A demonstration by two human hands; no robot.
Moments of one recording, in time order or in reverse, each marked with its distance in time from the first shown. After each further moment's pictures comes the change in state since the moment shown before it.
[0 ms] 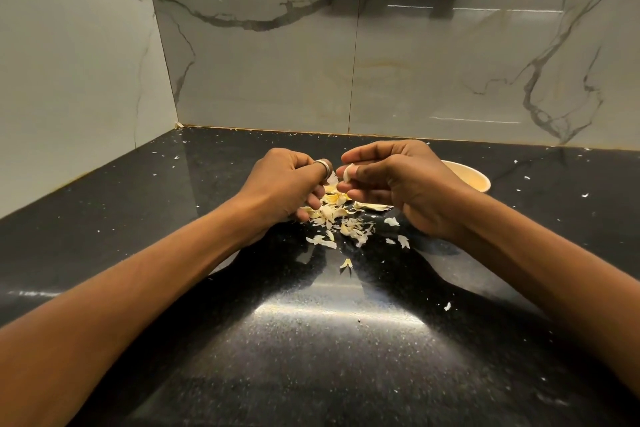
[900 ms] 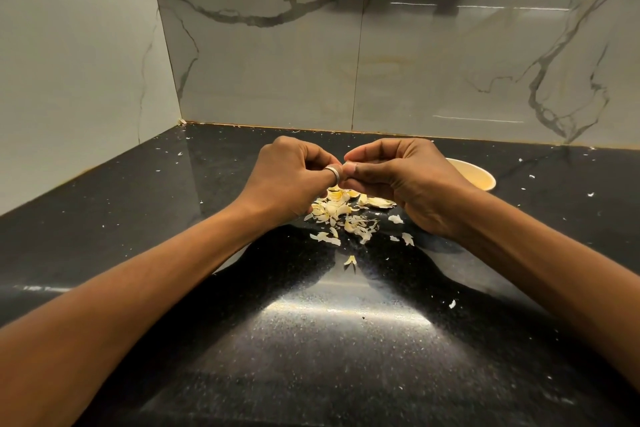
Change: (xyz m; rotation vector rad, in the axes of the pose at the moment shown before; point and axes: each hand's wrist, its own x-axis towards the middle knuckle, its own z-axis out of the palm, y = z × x) left_hand -0.001 -0.004 0.000 0.247 0.110 0.350; right_hand -0.002 0.000 0.003 0.072 0.002 -0.026
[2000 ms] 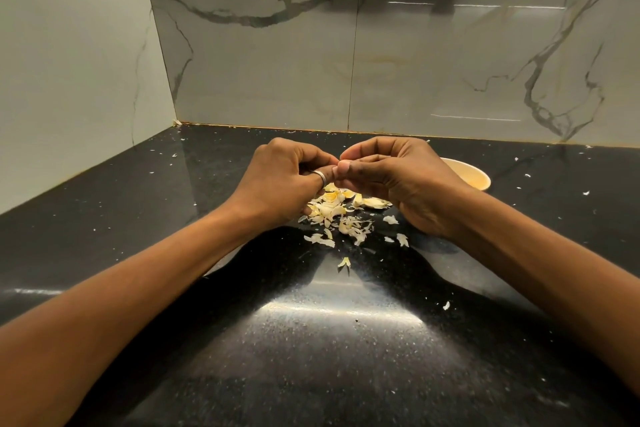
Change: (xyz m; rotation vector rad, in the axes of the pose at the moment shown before) left_hand 0.002 -0.006 0.000 -0.030 -0.056 0.059; right_hand -0.003 -0.002 0.000 -0.010 -0.006 -0.013
